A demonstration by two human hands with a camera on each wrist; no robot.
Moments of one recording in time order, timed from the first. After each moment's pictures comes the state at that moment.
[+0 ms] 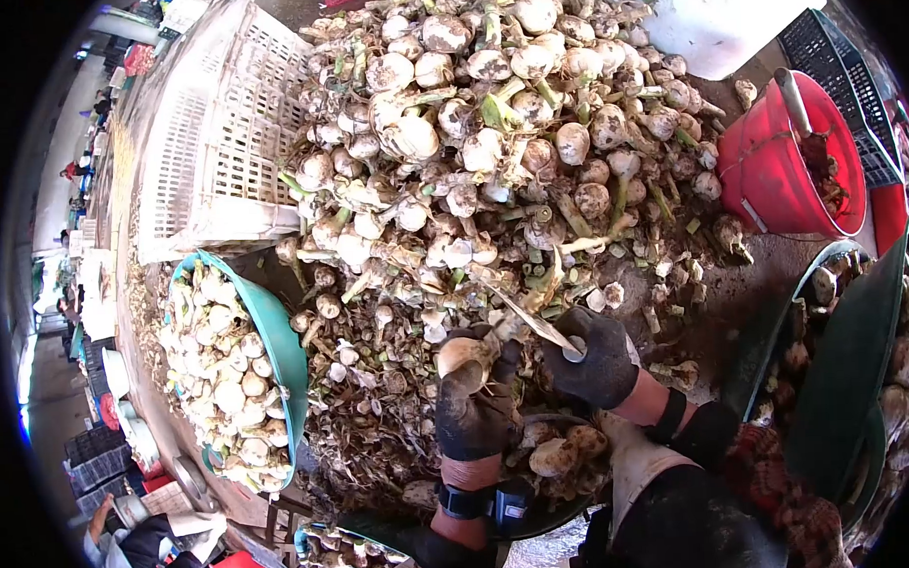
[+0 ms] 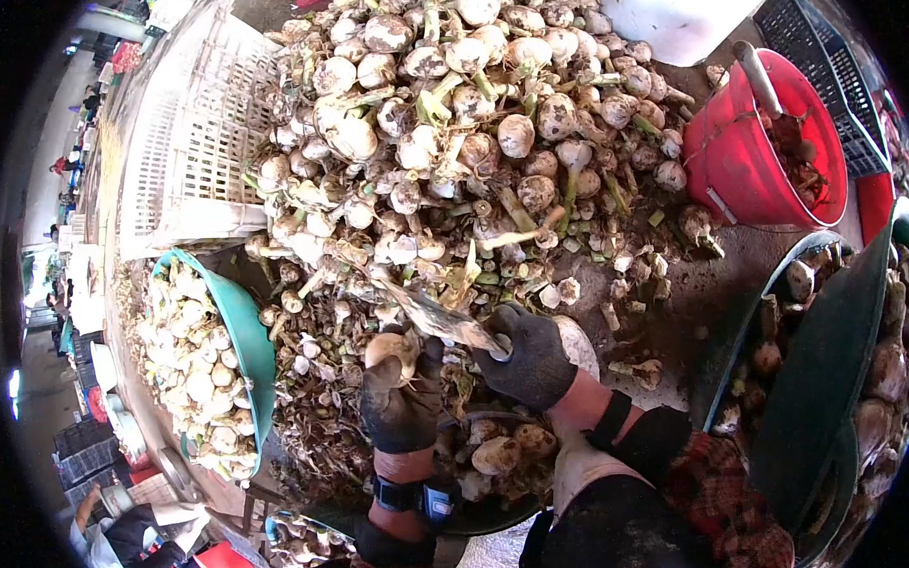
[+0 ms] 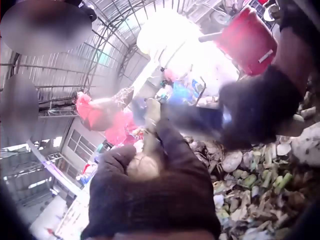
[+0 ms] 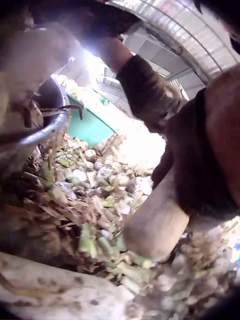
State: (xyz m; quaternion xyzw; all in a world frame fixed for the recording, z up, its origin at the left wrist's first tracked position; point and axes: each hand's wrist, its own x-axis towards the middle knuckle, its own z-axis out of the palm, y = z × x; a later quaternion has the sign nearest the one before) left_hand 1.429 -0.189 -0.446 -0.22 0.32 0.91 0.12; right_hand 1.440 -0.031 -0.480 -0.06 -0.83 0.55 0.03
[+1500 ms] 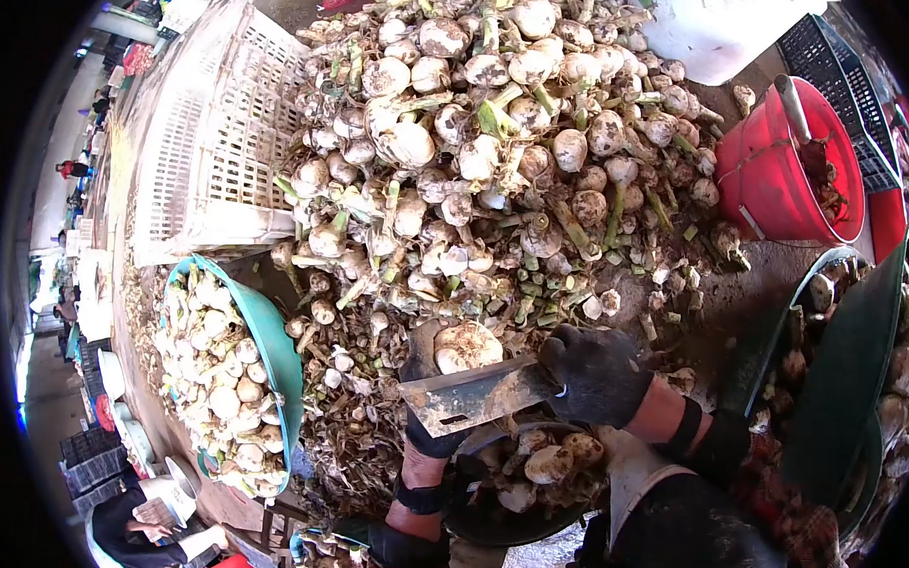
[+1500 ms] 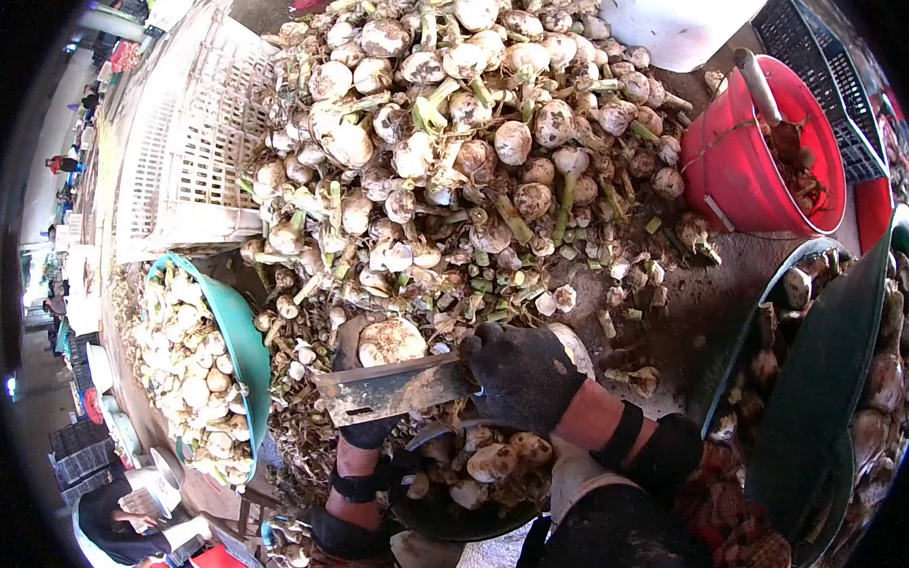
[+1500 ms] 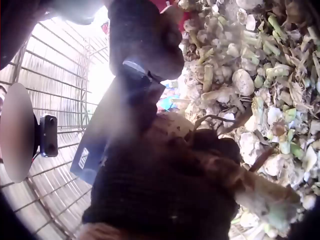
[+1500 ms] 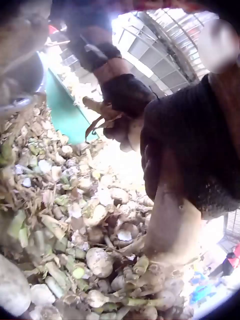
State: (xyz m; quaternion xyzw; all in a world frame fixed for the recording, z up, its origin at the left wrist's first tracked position) left_hand 1.436 -0.286 -0.507 0.14 0.90 0.40 0.10; right_hand 1.434 -0.021 -0.453 0.13 -0.94 0.32 -0.02
